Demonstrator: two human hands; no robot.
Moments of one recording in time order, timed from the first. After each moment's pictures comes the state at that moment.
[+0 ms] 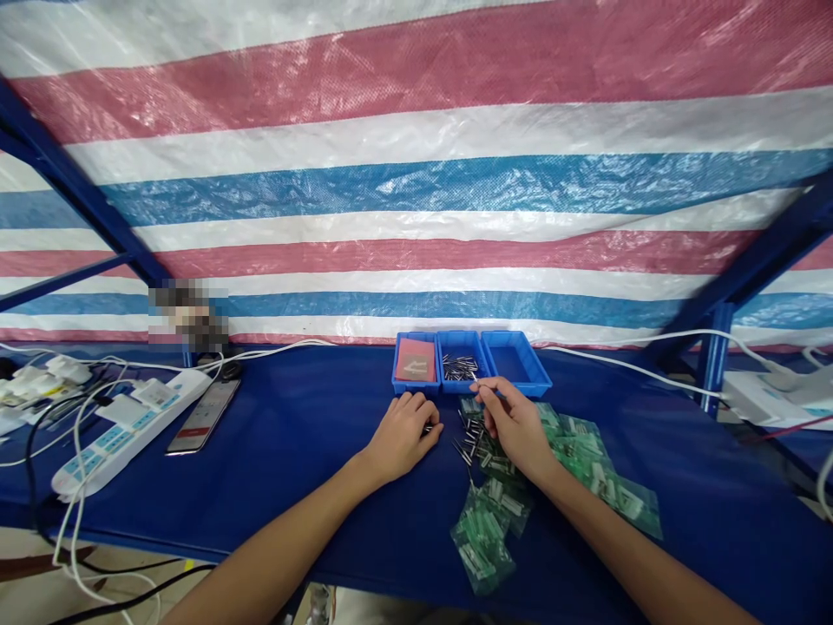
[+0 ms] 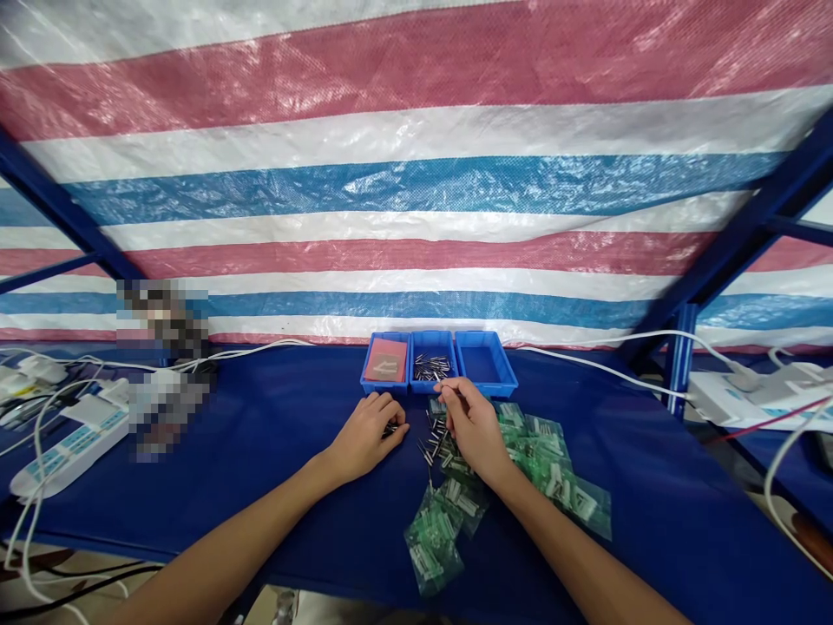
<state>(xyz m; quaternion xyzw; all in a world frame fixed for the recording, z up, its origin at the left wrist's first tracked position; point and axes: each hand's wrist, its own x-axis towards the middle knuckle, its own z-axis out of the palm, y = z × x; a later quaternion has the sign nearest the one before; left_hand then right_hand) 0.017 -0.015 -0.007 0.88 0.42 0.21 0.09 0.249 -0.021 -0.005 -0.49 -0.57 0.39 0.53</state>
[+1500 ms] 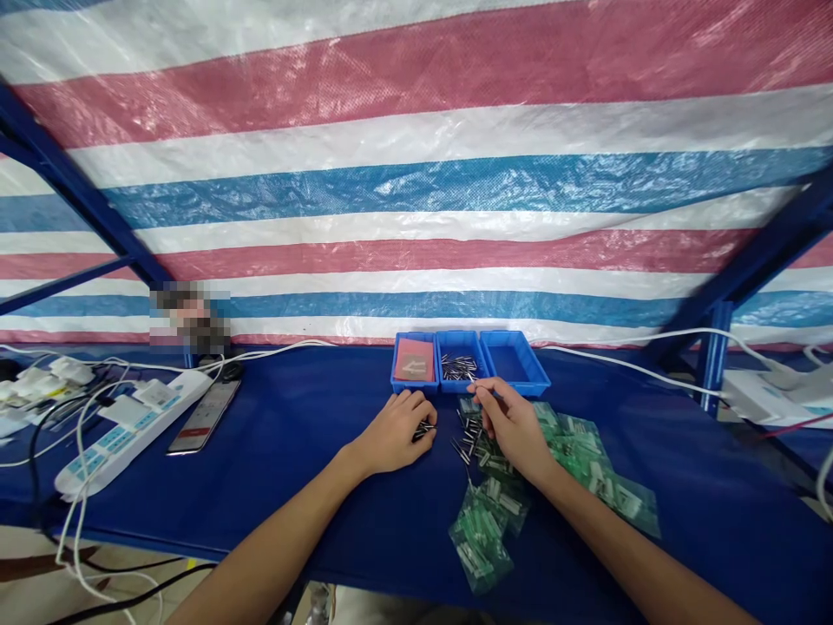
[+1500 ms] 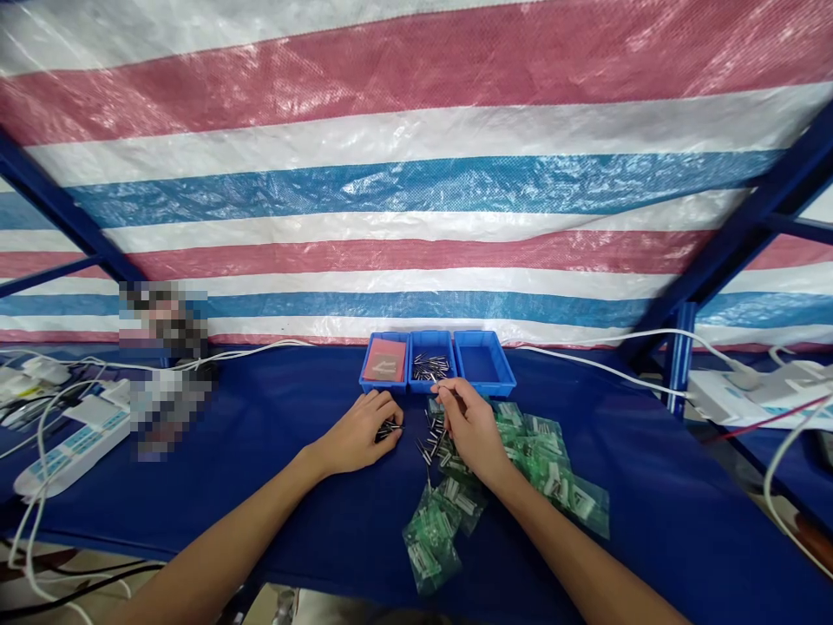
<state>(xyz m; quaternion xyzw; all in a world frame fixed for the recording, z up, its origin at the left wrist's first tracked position) 0.003 -0.011 0.012 0.90 0.37 0.17 0.13 0.247 -0.022 -0.003 -0.48 -0.56 0.41 0.53</state>
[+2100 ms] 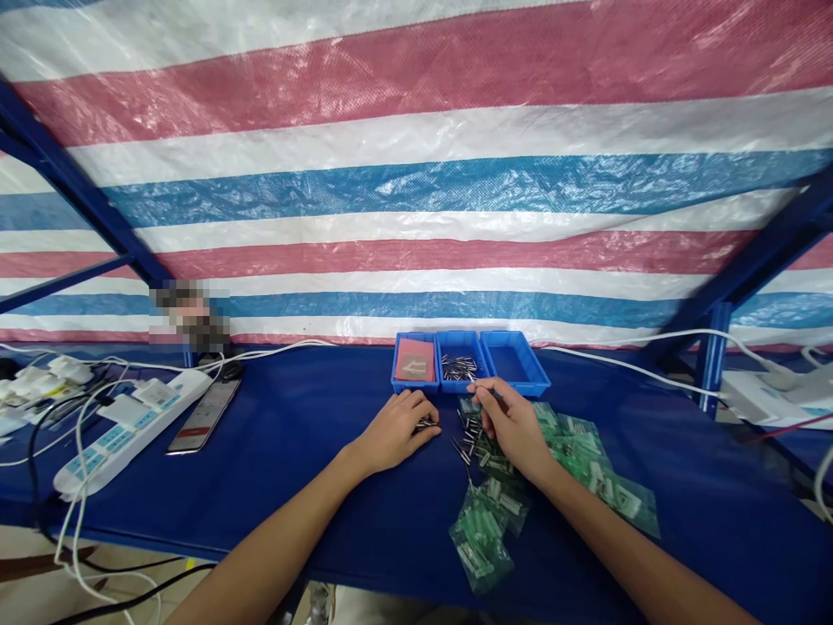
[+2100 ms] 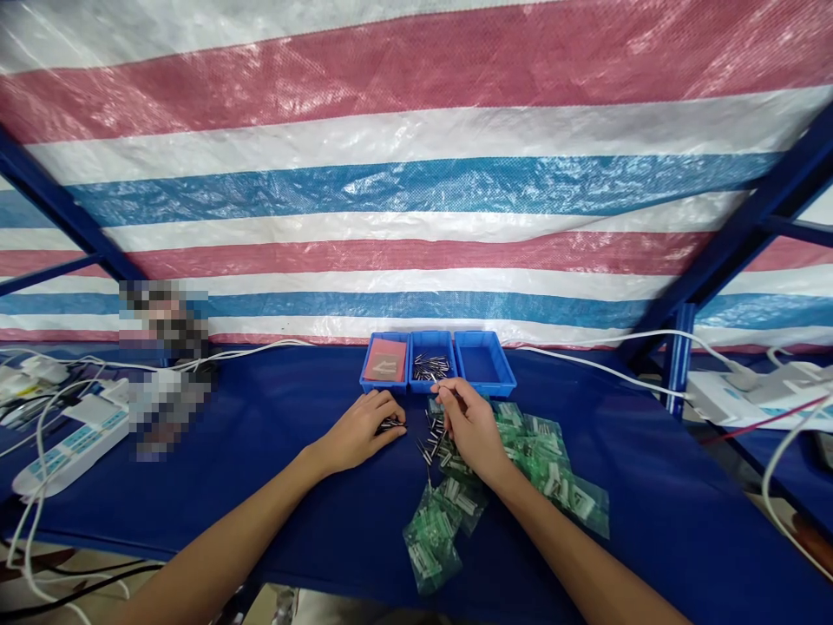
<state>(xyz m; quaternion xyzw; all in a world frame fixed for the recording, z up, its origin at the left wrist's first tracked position) 0.001 -0.006 0.008 0.90 0.36 0.18 0.14 0.246 -0.022 0.000 -0.48 -0.56 0.42 0.53</state>
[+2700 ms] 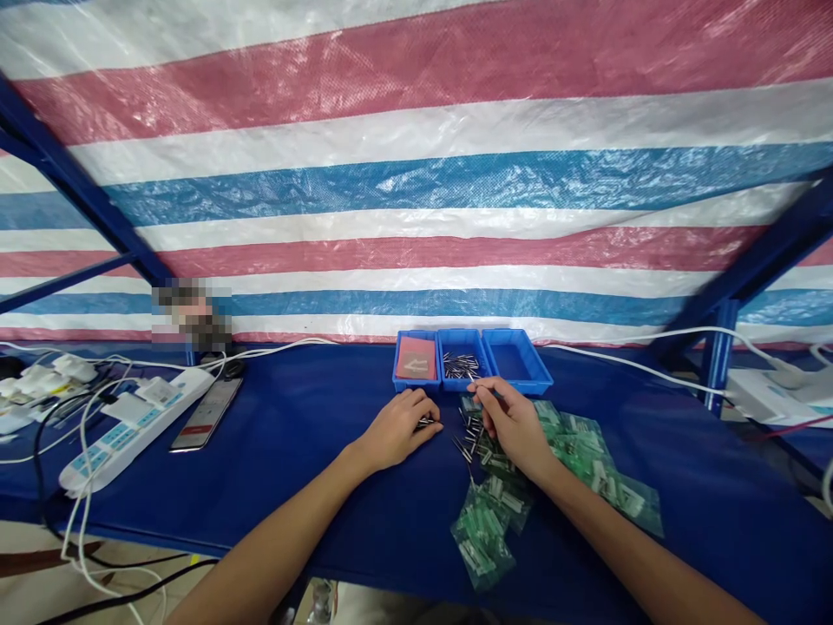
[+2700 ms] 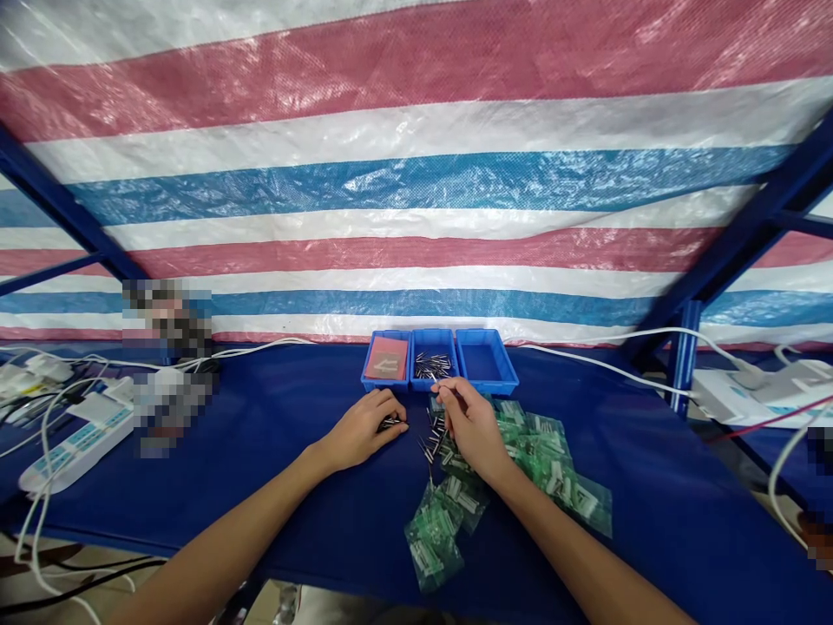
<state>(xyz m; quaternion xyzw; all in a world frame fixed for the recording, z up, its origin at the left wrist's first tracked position) 0.003 -0.005 0.003 0.90 0.36 0.20 0.15 0.245 -0.022 -0.001 -0.48 -0.56 0.42 0.53</state>
